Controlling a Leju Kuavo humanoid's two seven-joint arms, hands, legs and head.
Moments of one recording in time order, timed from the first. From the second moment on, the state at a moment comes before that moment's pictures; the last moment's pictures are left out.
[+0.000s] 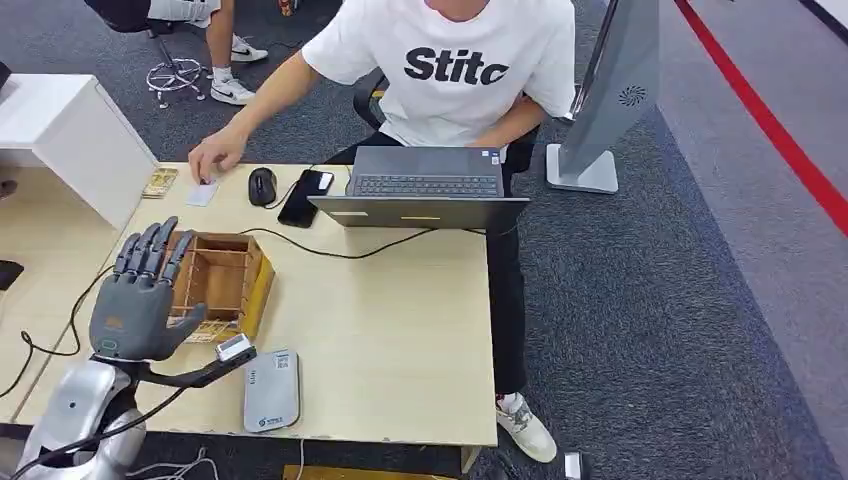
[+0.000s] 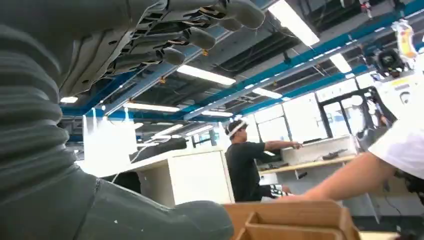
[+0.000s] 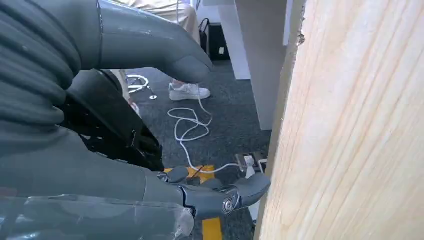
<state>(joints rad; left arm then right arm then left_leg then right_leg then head) -0.02 0.25 -0.03 -1.62 -1.33 0.33 -0.26 -0.11 0.14 -0.38 -0.23 -0.16 0.51 -0.37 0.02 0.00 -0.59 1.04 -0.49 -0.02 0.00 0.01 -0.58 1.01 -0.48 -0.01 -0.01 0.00</state>
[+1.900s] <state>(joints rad) -0.06 0.26 -0.01 -1.28 -1.47 0.38 -0.18 -0.12 0.14 -0.39 -0.23 -0.13 0.52 -0.35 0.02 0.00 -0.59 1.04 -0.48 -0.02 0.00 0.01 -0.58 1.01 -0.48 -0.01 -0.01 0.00</state>
